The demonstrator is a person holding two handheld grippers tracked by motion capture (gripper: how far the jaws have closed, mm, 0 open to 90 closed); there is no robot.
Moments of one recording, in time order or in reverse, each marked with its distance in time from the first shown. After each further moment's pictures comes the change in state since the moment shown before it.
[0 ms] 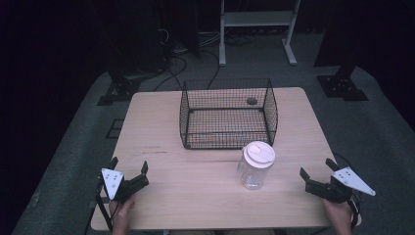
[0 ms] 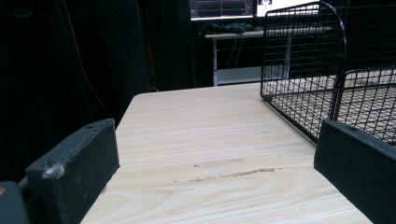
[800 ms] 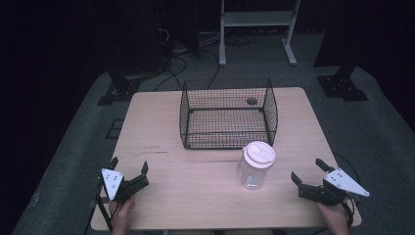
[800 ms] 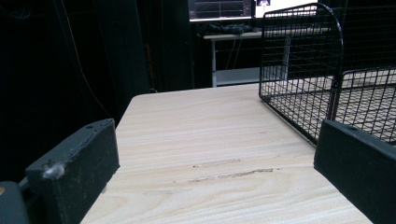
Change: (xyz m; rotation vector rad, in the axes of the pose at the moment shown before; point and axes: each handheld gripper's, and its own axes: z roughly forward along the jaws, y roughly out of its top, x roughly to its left) left arm 0.000 0.000 -0.001 -0.006 -0.006 0.001; right arm 0.027 0.014 -0.005 -0.006 0.117 -0.053
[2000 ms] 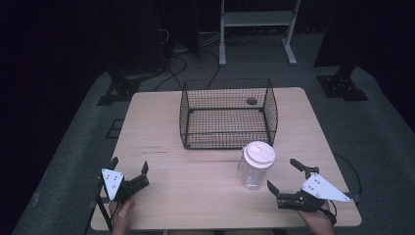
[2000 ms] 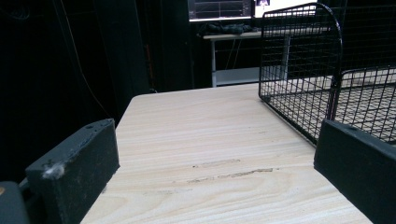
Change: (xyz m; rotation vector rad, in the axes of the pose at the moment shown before) left arm 0.000 0.000 0.000 0.000 -0.001 0.004; right arm 0.069 0.038 0.000 -0.083 0.194 -0.138
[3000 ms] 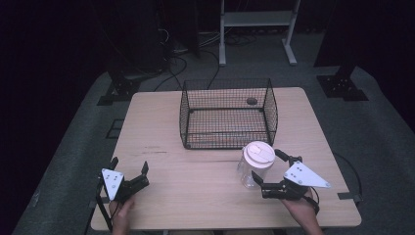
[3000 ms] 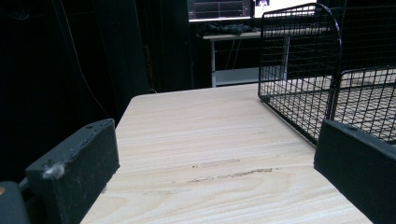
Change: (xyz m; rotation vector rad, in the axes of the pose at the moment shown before) left arm 0.000 0.000 0.000 -0.001 -0.001 0.000; right arm 0.013 0.022 0.039 -0.017 0.037 0.011
